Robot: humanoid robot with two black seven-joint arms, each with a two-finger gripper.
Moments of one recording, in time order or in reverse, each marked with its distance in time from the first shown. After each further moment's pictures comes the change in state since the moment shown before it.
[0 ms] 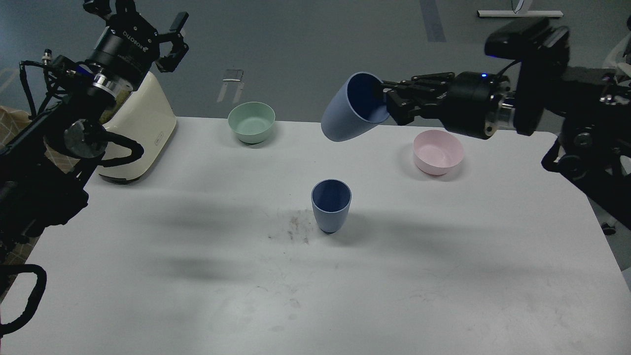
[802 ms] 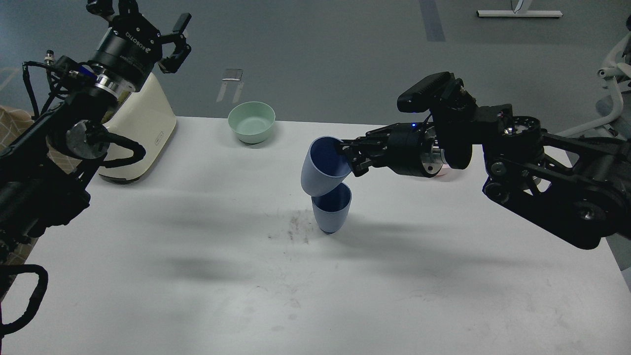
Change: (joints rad) left arm 0.000 -0.003 0.004 0.001 0.000 -0.005 0.000; right arm 0.073 0.110 -0.249 -0.110 0.001 0.000 -0.032
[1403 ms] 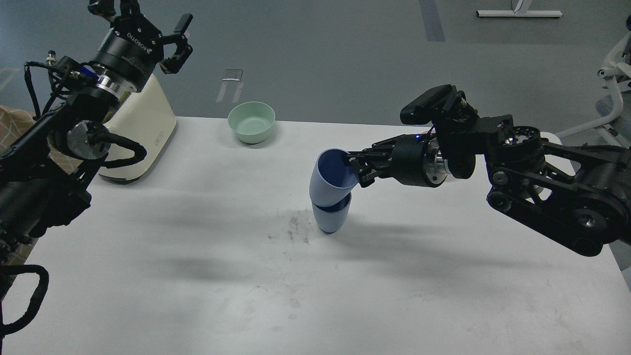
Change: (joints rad) left arm 0.000 -0.002 0.002 0.000 0.000 -0.002 0.000; right arm -0.017 -0.008 -0.040 0.000 0.000 0.000 0.000
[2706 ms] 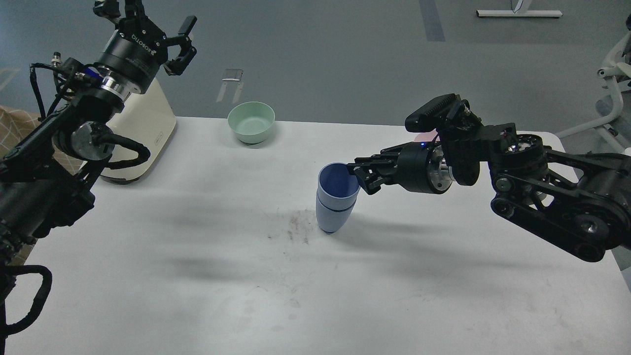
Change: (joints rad) left arm 0.000 -0.011 0.006 0.000 0.000 0.002 0.000; right arm -0.030 -0.015 -0.002 -0.004 -0.002 0.000 0.000
